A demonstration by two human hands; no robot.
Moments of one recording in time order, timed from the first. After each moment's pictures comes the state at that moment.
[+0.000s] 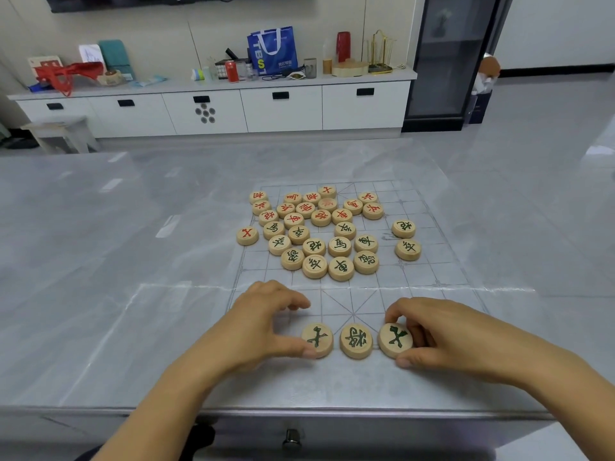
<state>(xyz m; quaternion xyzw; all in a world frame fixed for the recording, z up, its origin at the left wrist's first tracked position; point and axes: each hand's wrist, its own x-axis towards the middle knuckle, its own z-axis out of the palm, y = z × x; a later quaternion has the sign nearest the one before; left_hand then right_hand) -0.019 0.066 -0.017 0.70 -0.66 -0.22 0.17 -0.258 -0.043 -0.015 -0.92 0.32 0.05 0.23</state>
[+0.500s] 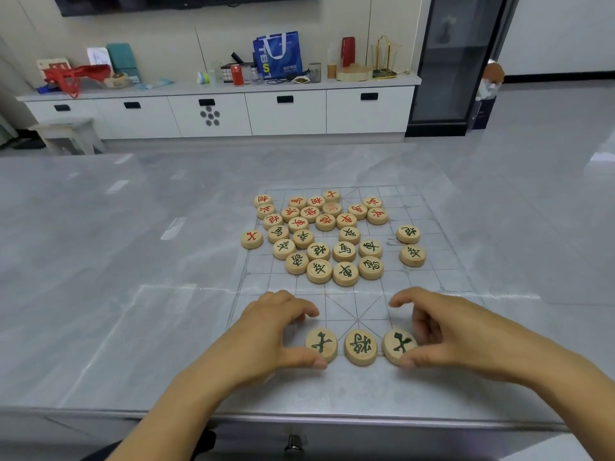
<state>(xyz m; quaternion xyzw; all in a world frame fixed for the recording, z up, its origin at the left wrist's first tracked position) -0.023 0.067 -0.020 0.69 -0.67 -0.21 0.15 -0.258 -0.045 -0.005 -0.89 0.36 0.02 0.29</state>
